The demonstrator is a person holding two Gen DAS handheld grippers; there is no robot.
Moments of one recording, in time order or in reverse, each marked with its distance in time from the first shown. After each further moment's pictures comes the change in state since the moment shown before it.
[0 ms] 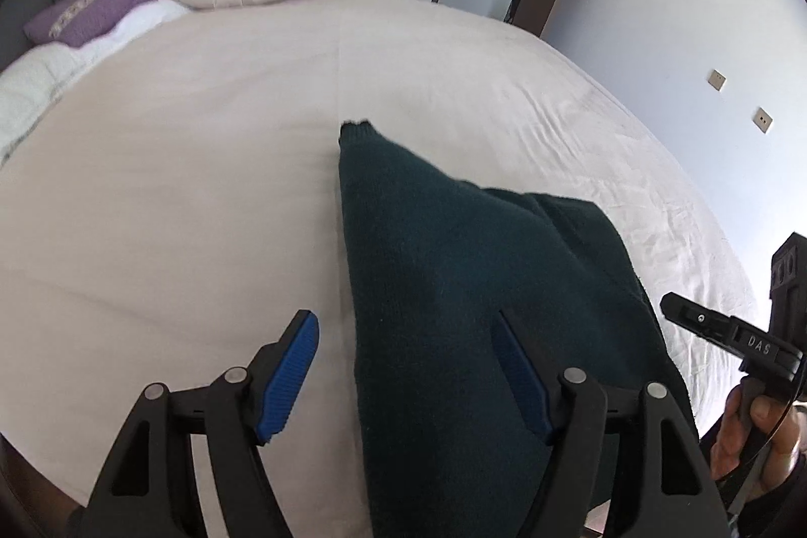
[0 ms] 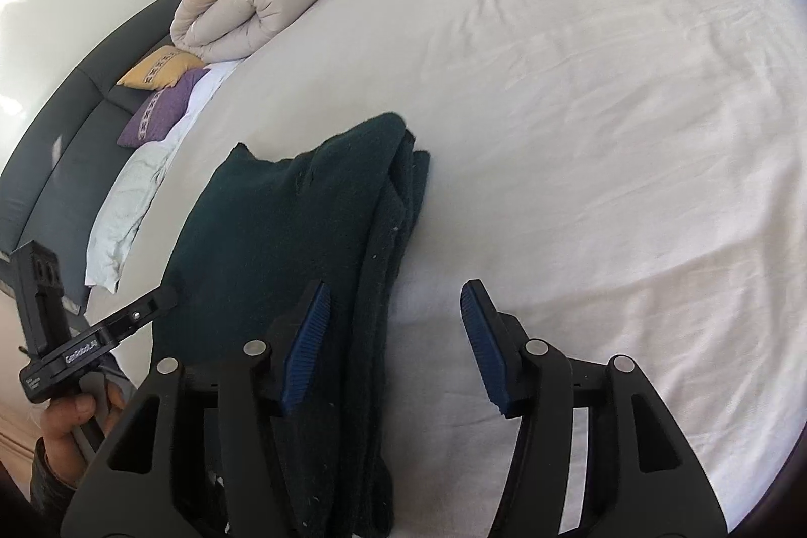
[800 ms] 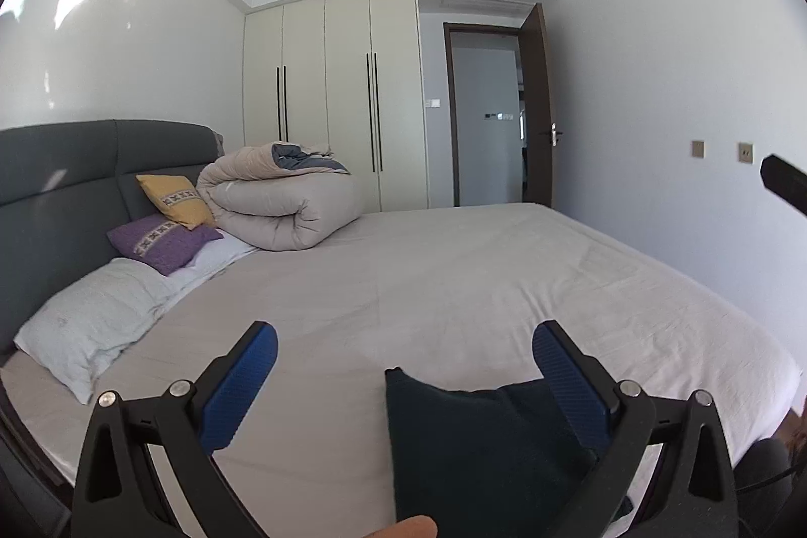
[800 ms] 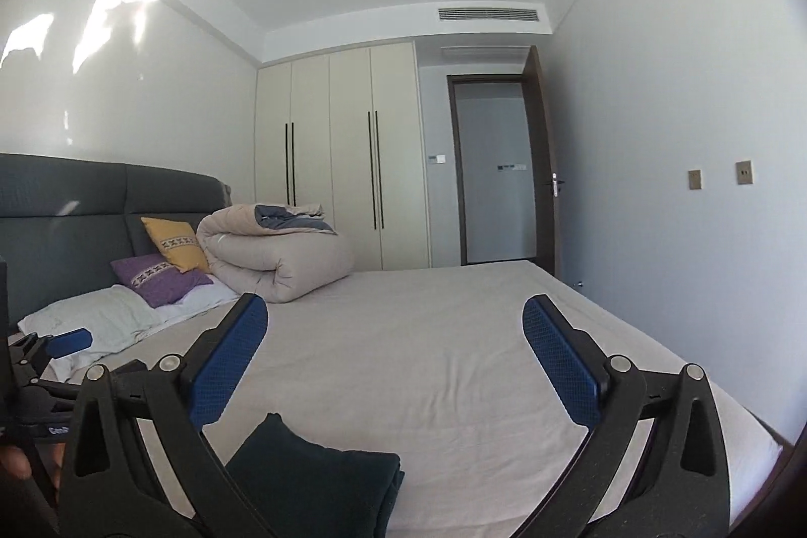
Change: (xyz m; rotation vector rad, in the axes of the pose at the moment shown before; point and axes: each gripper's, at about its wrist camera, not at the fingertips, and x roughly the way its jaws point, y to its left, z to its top) left arm -0.192 -0.074 0.011 0.194 -0.569 0.218; right arm -0.261 0.147 -0.025 -0.395 -0.894 -0.169
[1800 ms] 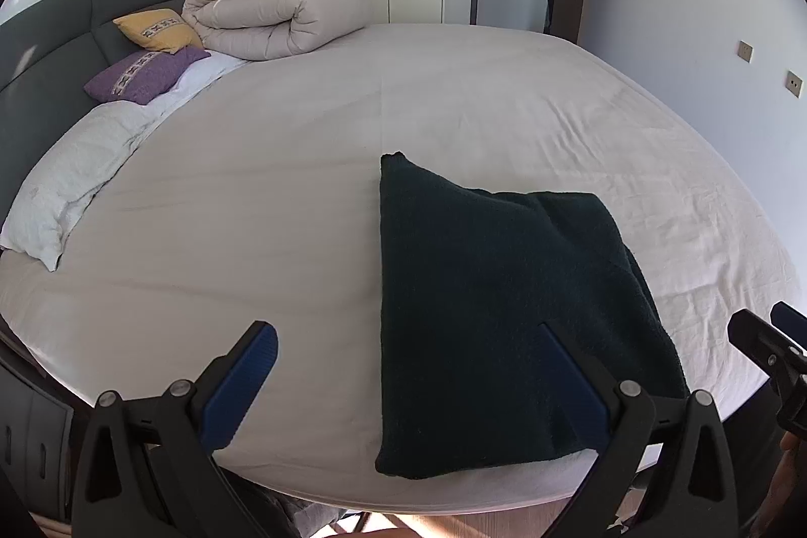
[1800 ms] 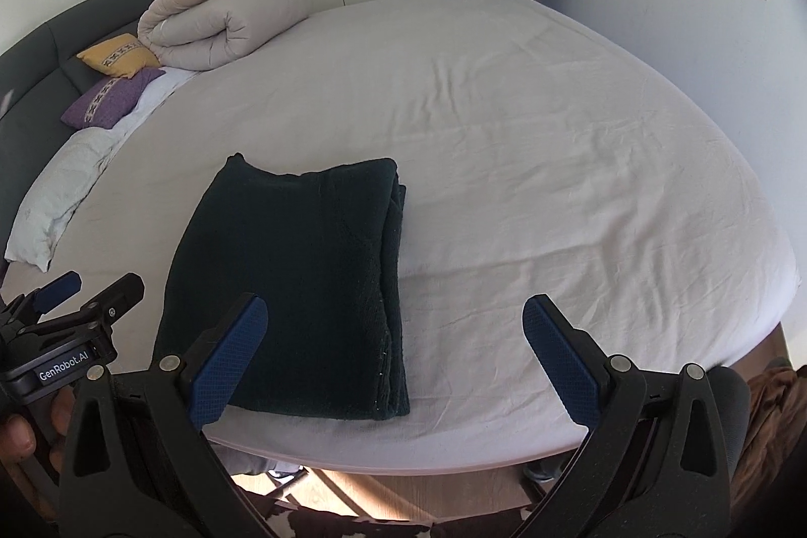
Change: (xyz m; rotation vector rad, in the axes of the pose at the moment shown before) left arm 0.094 -0.007 -0.104 -0.072 0.547 -0.016; right arm 0.096 0.011 -0.198 0.122 0.789 -0.089
